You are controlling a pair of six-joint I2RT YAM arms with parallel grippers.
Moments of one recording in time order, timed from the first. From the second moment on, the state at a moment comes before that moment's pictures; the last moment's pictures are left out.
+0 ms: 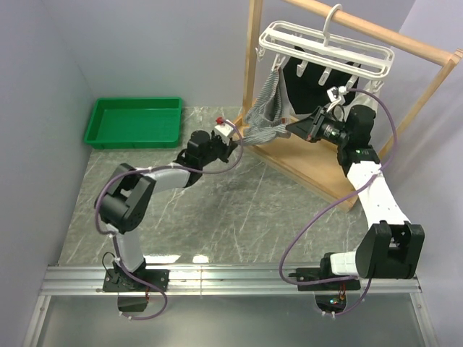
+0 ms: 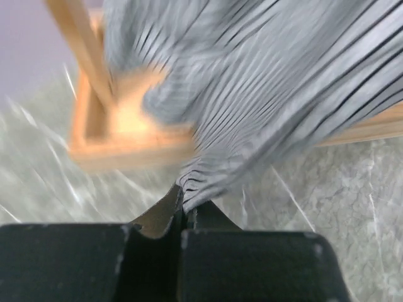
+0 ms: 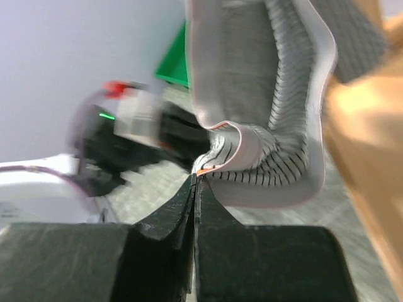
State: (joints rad) left arm -0.57 1.87 1.07 0.62 0.23 0.02; right arm -0.03 1.33 1.10 0.09 -0.89 0.60
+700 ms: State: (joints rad) left arm -0.75 1.82 1.10 0.65 0.40 0.47; right arm 0.15 1.44 1.17 -0.18 -0.75 0.28
